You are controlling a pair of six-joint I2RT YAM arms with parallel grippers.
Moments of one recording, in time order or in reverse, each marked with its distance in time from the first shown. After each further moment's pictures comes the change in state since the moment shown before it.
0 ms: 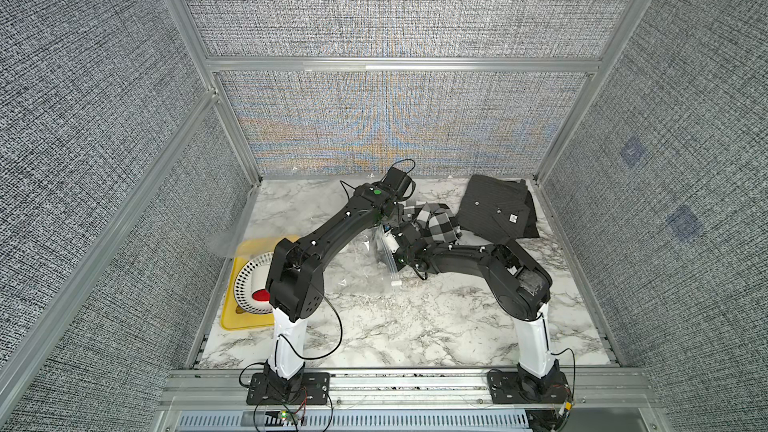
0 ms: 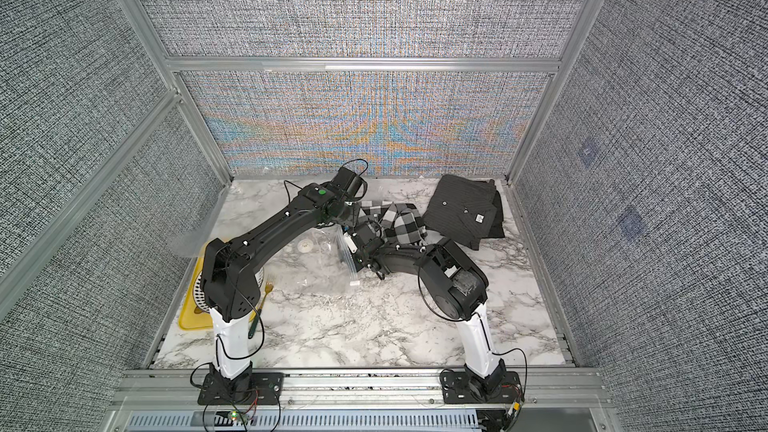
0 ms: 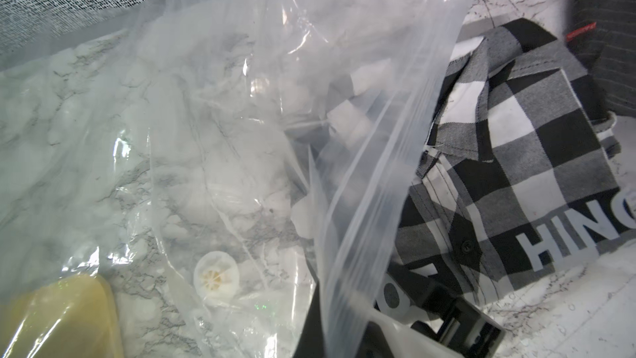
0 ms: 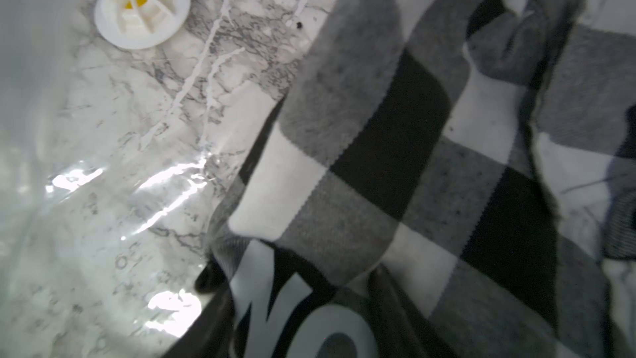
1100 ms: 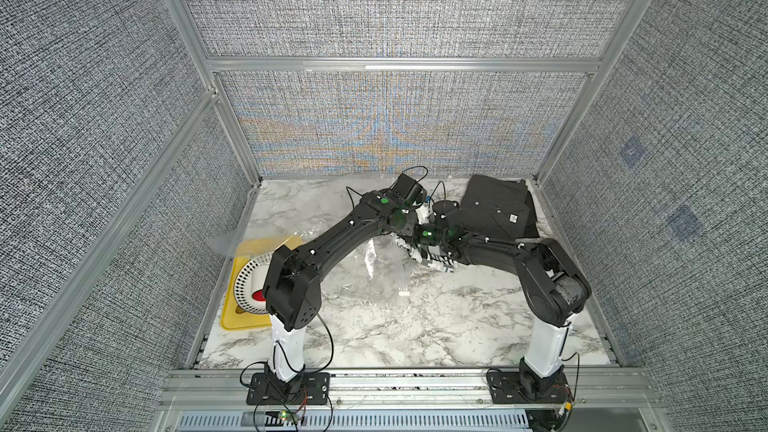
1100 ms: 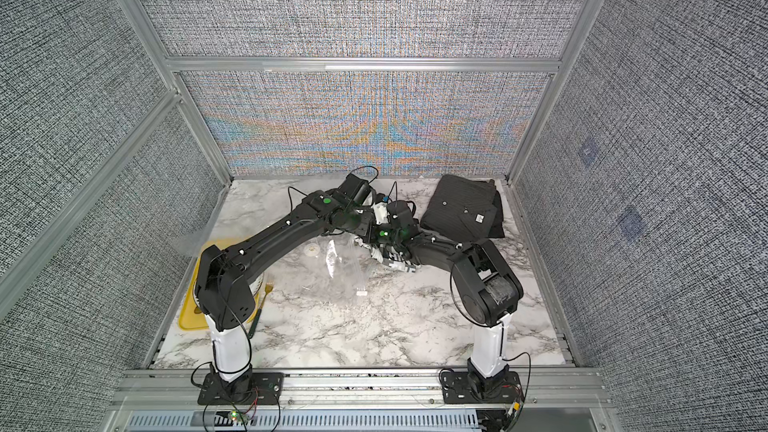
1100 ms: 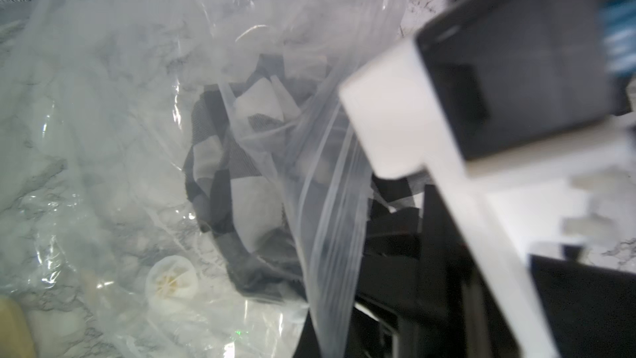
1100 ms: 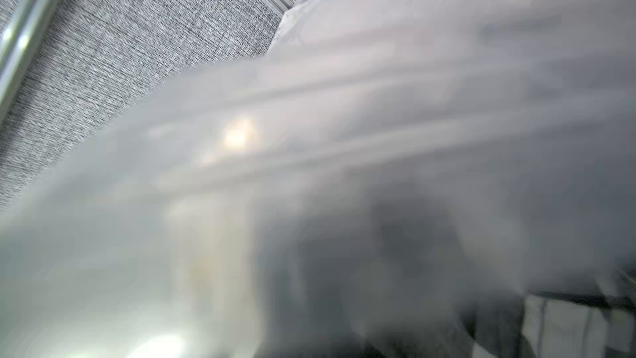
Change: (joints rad) left arm -0.084 -0.073 -0.047 0.025 0.126 -0.033; right arm -0.216 -0.163 -0.158 0.440 -0.539 0.644
